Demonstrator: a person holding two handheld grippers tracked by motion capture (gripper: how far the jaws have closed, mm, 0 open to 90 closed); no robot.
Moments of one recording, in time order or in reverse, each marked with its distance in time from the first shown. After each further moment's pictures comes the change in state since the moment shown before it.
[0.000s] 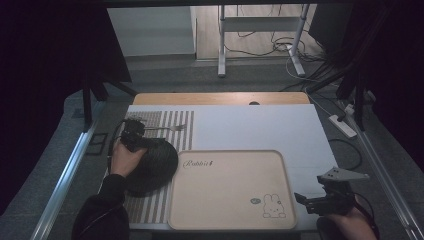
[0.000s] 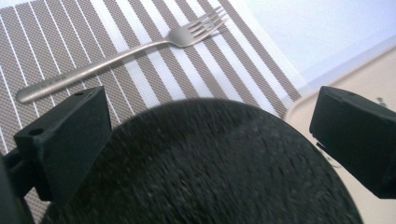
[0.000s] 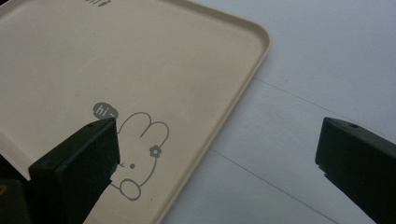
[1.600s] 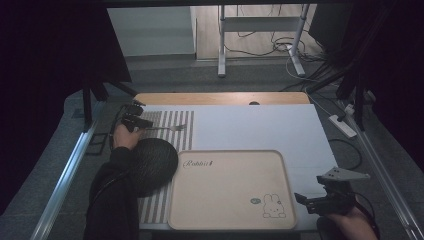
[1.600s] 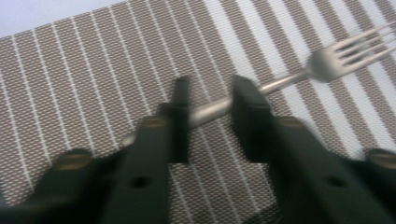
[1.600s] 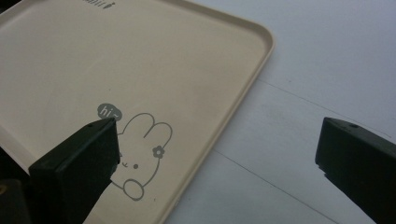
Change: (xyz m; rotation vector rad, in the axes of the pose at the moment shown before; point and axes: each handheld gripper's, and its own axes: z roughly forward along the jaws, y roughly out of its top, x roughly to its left) left arm 0.078 0.041 0.053 0.150 0.146 -0.073; right arm -0.002 0.000 0.000 -0.005 0.020 0.004
